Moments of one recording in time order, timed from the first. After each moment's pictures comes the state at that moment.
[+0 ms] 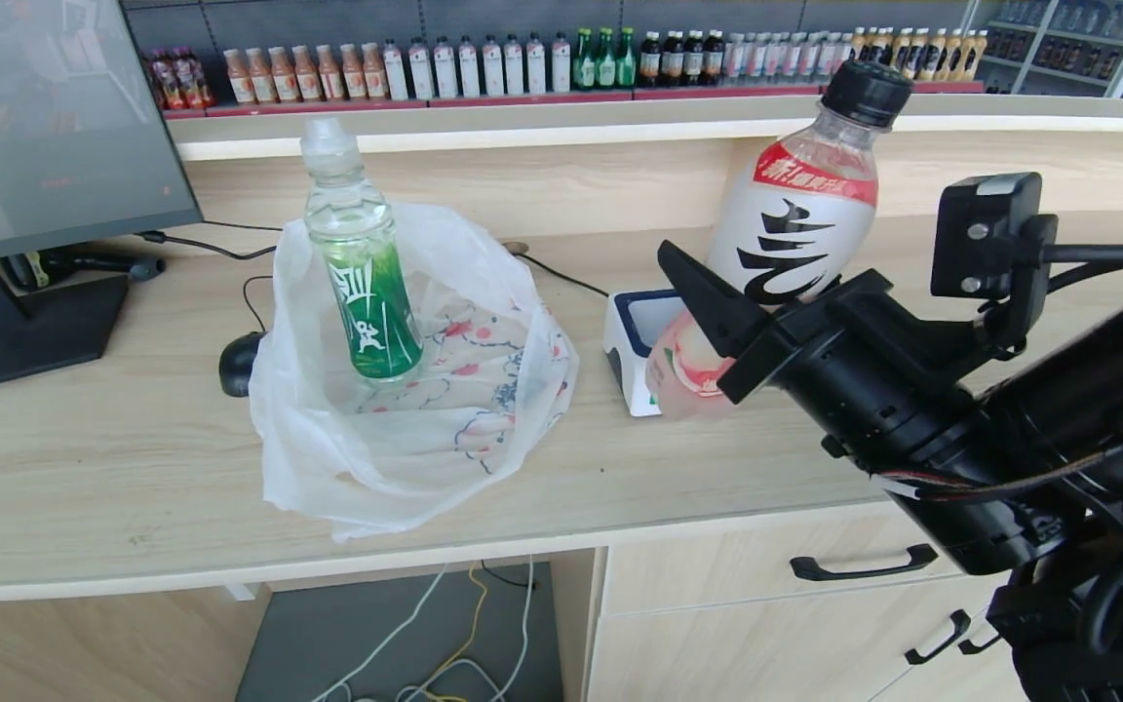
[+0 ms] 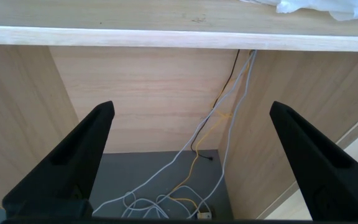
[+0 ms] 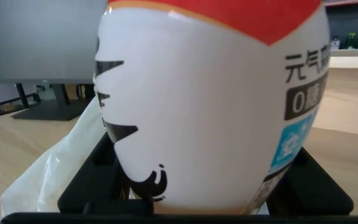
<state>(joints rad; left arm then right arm) 0.00 0.00 0.00 0.00 0.00 0.01 0.71 1.74 -0.68 -1.57 -0.02 -0.06</state>
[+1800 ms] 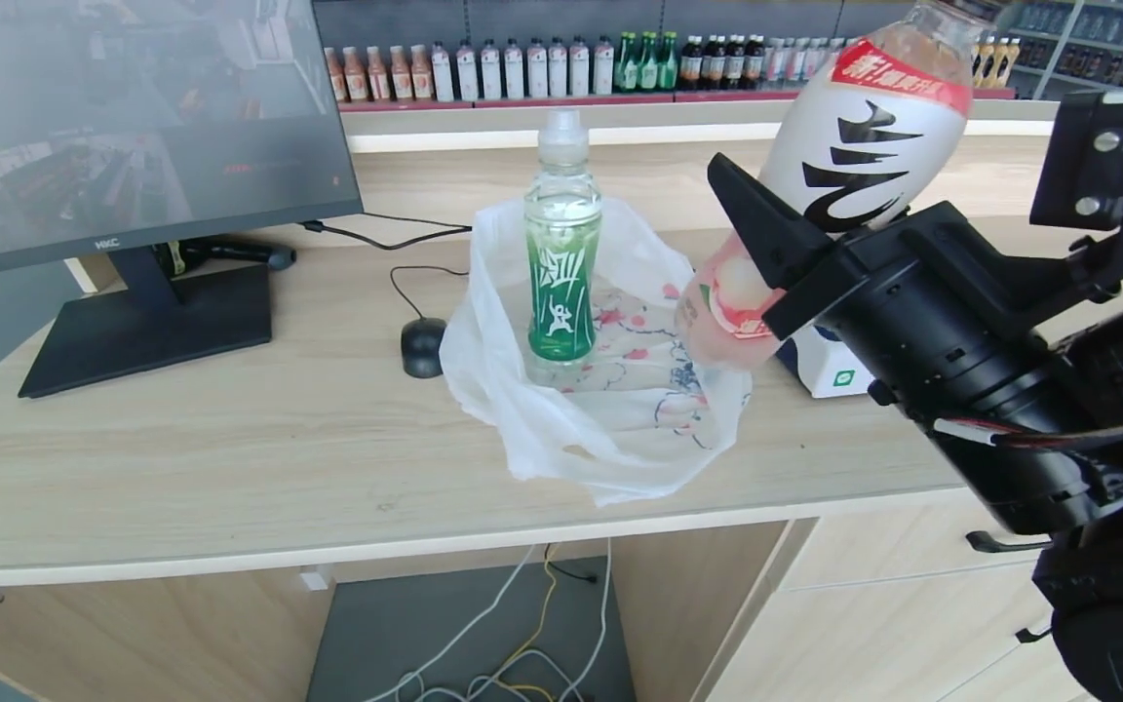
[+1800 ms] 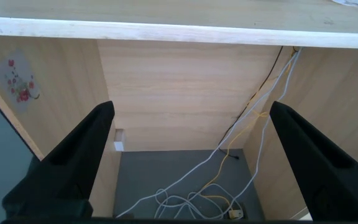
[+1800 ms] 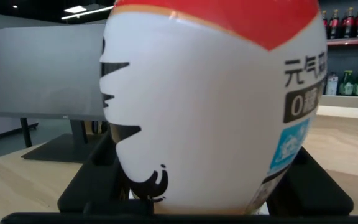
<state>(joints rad) 0.00 0.00 0.00 0.00 0.00 0.00 0.68 1.69 -0.74 -1.57 -0.02 -0.10</state>
